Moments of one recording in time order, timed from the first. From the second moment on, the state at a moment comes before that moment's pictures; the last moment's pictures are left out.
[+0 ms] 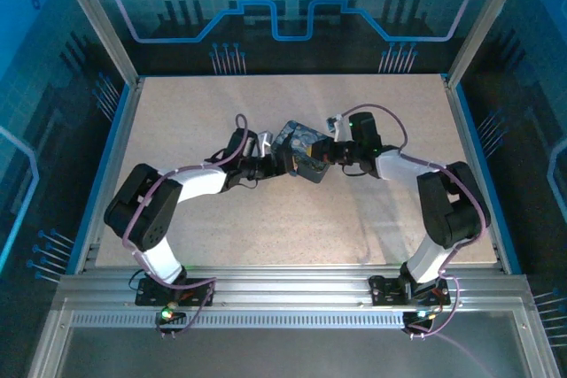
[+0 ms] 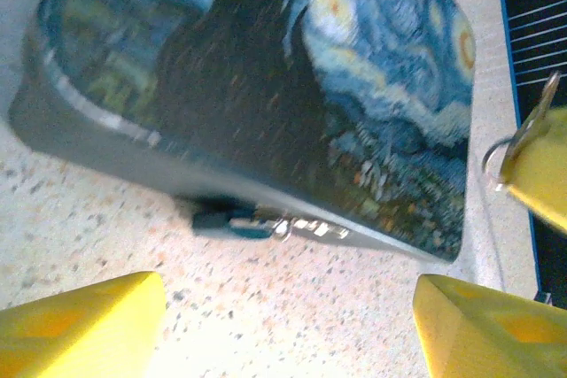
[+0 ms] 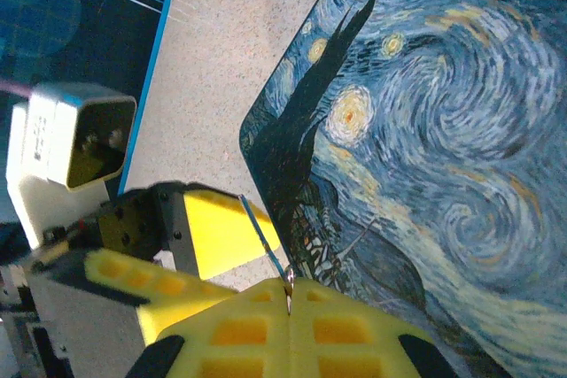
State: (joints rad) left arm -0.45 1.71 0.85 0.16 0.42 -0.71; right arm 0.33 1.70 0.94 0.08 -0.68 0.58
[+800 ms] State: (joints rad) left arm -0.54 1.79 0.79 0.35 0.33 -0.54; right arm 0.33 1.77 0.95 0.11 -0.68 0.58
